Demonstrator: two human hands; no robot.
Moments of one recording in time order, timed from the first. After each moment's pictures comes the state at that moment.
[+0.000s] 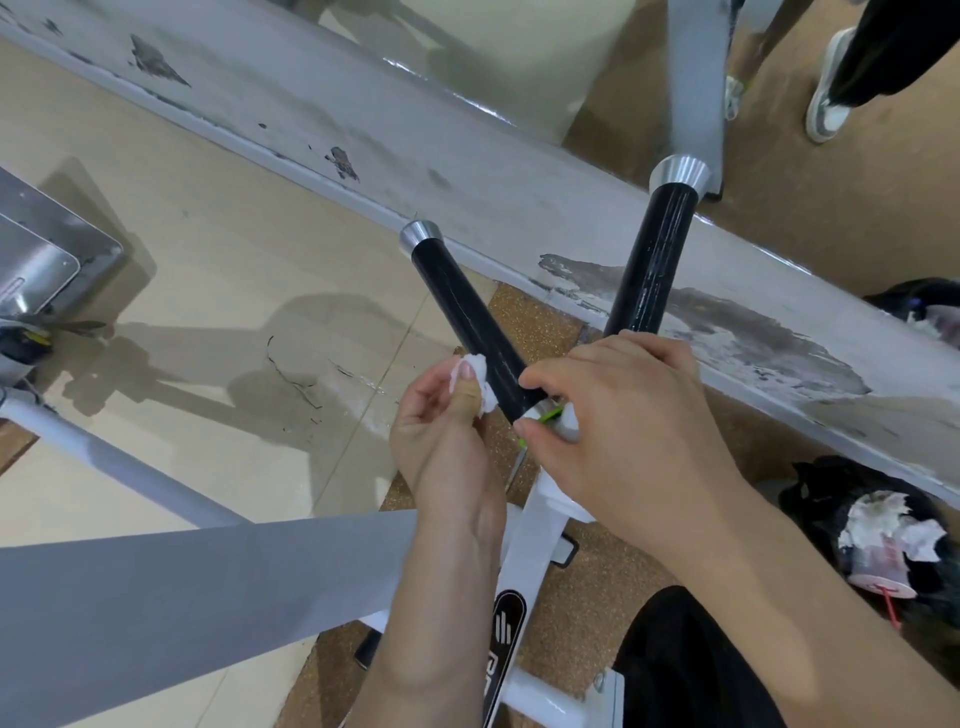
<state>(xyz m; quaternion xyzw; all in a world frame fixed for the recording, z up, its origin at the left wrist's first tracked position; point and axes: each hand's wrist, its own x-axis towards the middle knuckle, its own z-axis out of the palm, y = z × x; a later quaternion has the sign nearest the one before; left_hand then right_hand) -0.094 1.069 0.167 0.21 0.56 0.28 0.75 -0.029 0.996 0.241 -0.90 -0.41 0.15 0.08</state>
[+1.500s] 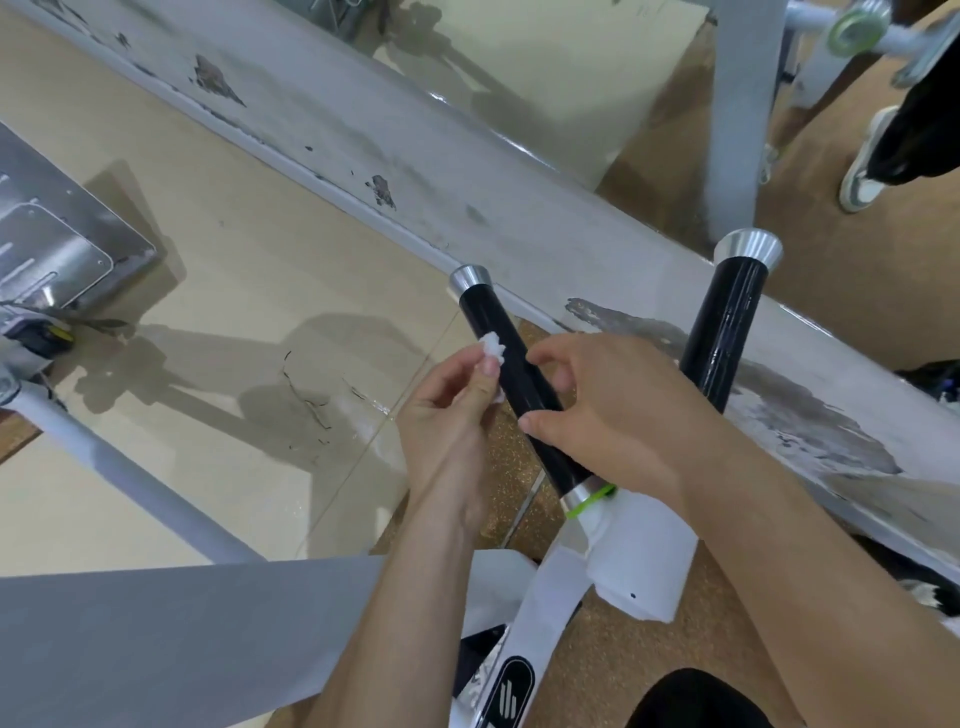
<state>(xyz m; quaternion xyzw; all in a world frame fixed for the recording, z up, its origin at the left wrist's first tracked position) -0.078 1.124 0.135 0.29 0.50 0.26 0.77 0.011 1.065 0.235 -0.86 -0.37 0.34 0.06</state>
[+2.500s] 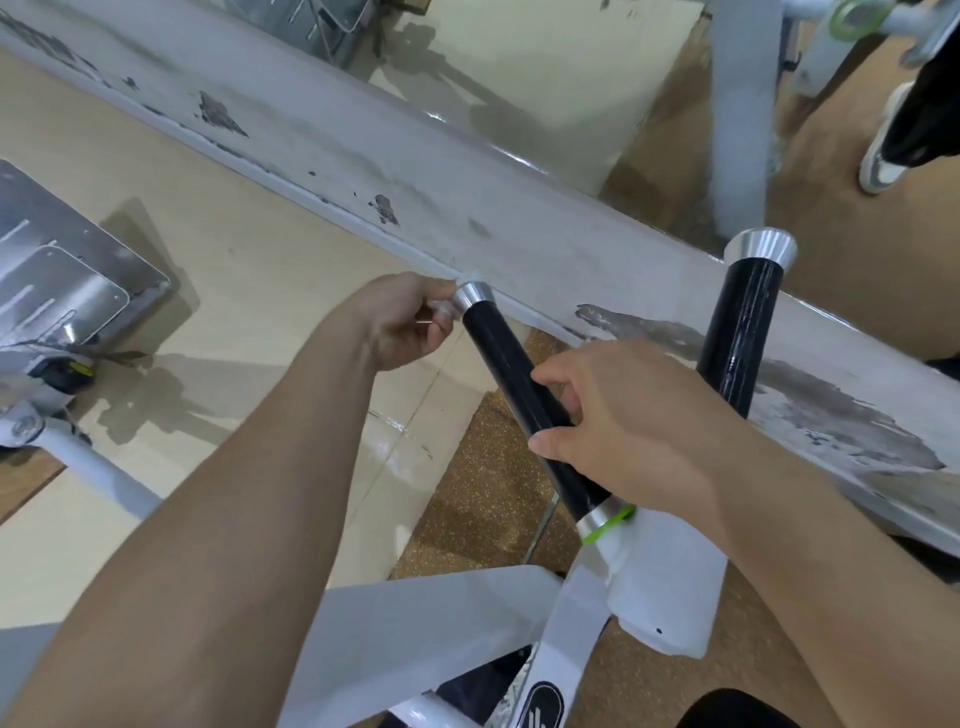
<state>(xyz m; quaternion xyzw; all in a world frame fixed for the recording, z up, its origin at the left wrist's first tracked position) -0.024 1.269 0.113 0.42 0.47 -0.12 0.77 0.019 1.069 0.232 -0.85 -0.40 0.35 0.02</state>
